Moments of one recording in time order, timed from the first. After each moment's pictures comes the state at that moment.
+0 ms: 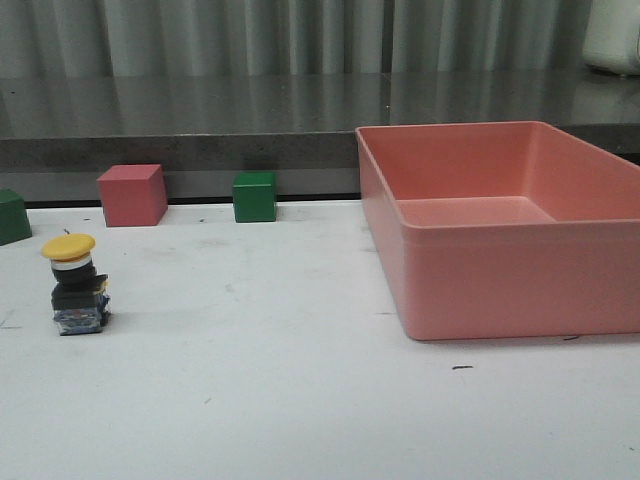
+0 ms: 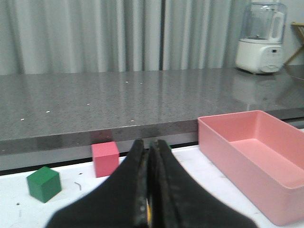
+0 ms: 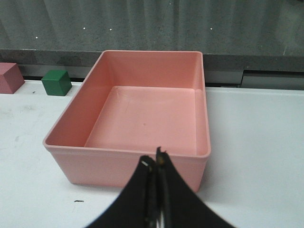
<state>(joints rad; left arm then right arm) -0.29 0.12 -0.45 -0.04 0.40 0.01 0.22 0.26 -0.41 -0.13 0.47 0.22</state>
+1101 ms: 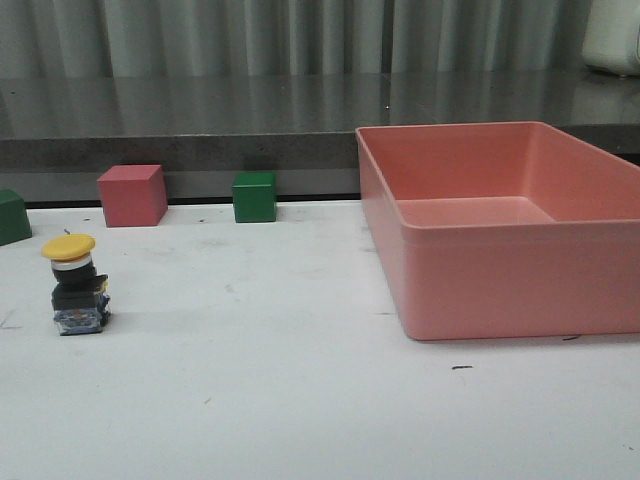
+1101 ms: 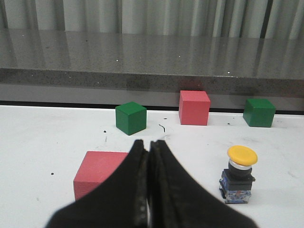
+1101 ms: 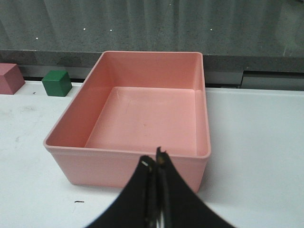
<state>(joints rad) 0.01 -0.01 0.00 -0.03 0.13 0.01 0.22 0.26 -0.41 -0.13 0.46 0.22</state>
